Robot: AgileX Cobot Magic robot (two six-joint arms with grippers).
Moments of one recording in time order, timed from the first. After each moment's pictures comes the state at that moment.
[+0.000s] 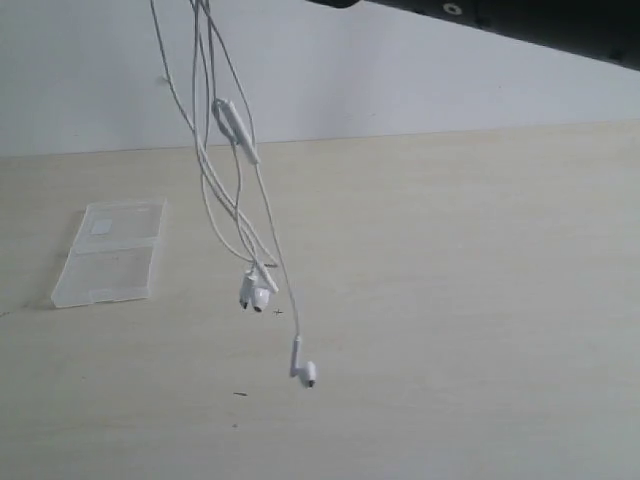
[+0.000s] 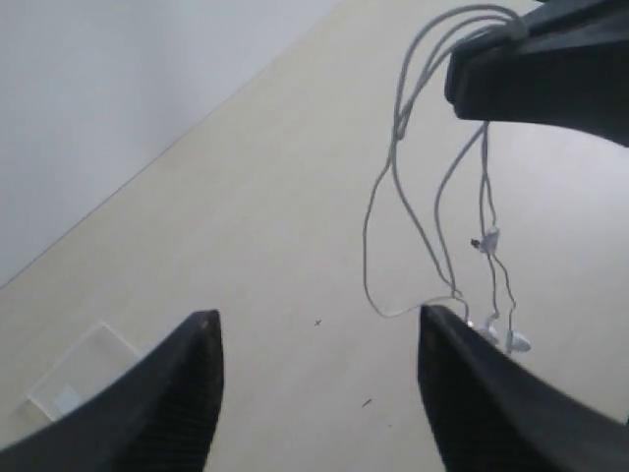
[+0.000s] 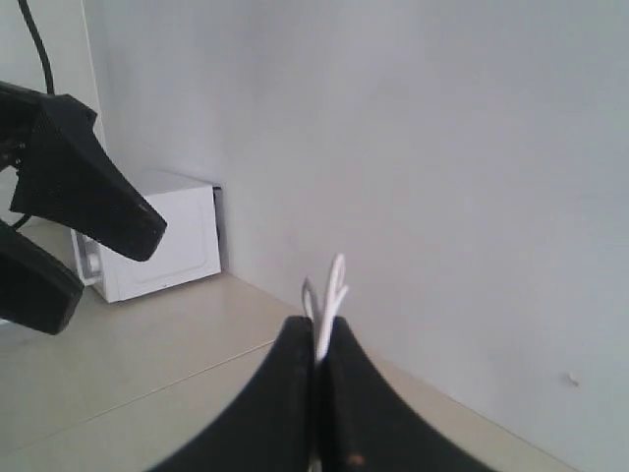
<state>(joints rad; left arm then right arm) -0.16 1.02 -1.48 -0.44 1.23 0.53 0.92 1.23 -1.00 -0.26 -0.21 0.33</state>
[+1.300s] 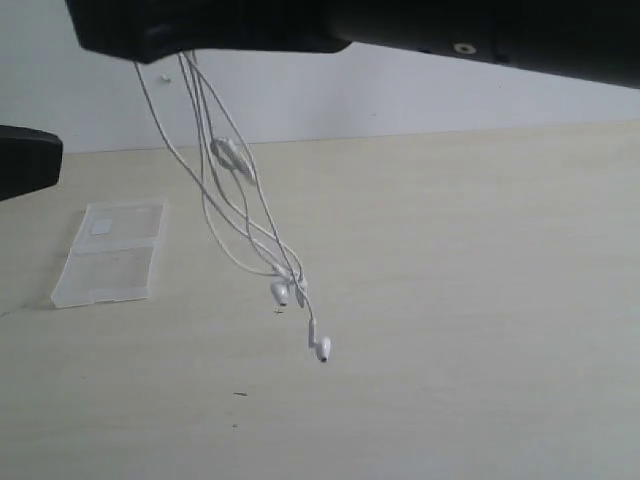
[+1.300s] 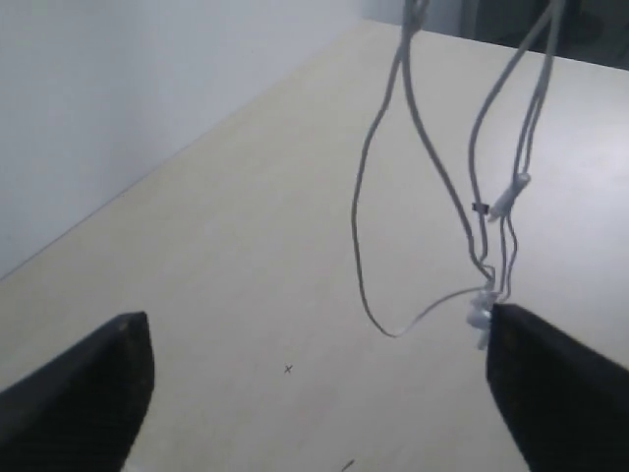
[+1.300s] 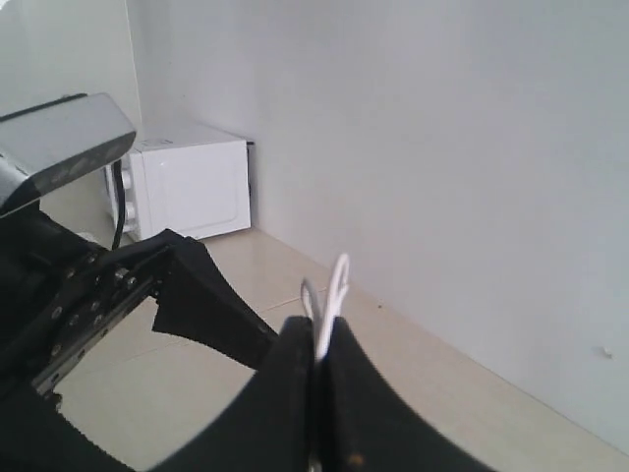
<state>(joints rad) -0.16 0.80 -0.85 -0.76 0.76 0.91 1.01 1.19 -1.00 -0.29 -0.09 0.33</state>
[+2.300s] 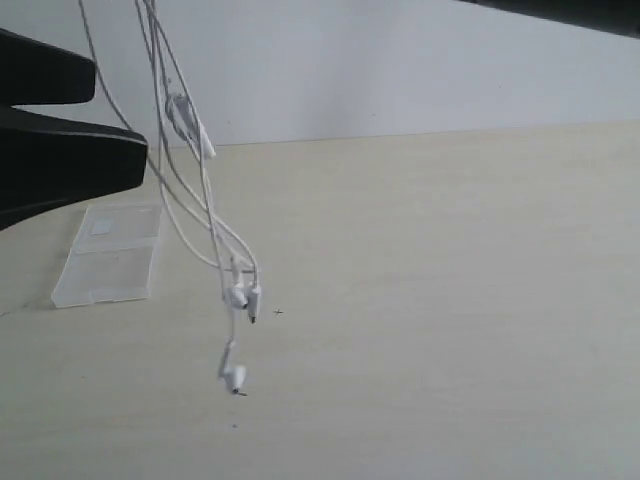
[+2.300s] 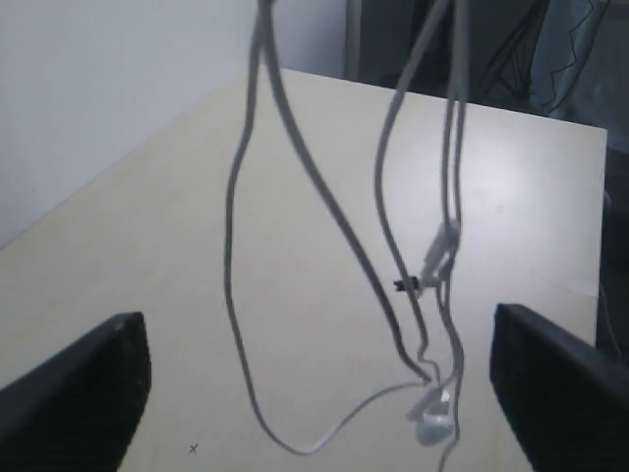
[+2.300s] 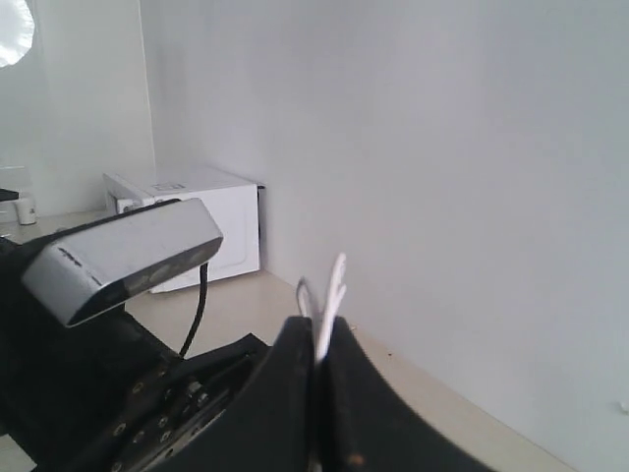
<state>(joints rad) -0.16 0.94 -0.85 -1.11 0.83 1.24 1.01 1.21 -1.05 -0.29 -0.15 0.32</state>
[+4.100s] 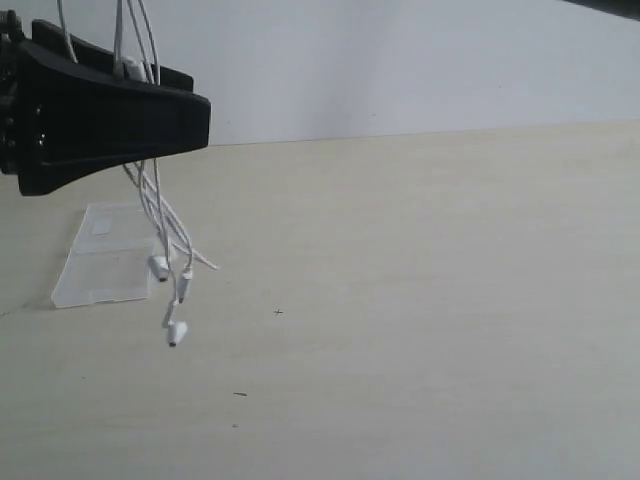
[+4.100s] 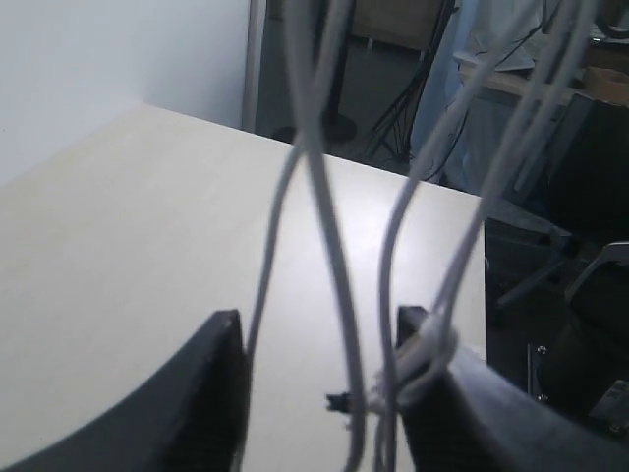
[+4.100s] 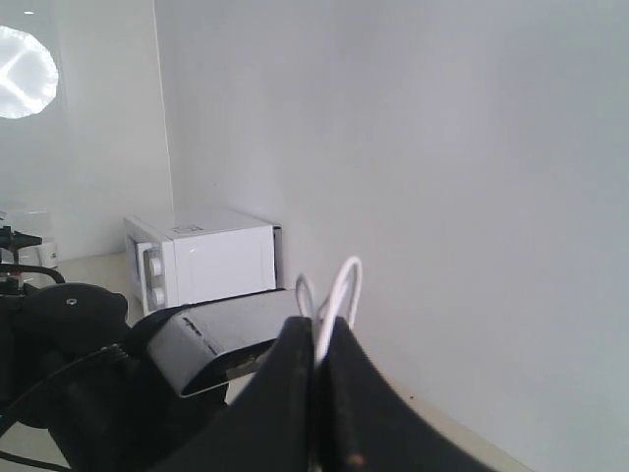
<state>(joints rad) -0.16 1.12 -0.85 -1.42 0.96 1.45 1.01 1.21 -1.05 -0.28 -0.22 0.35</state>
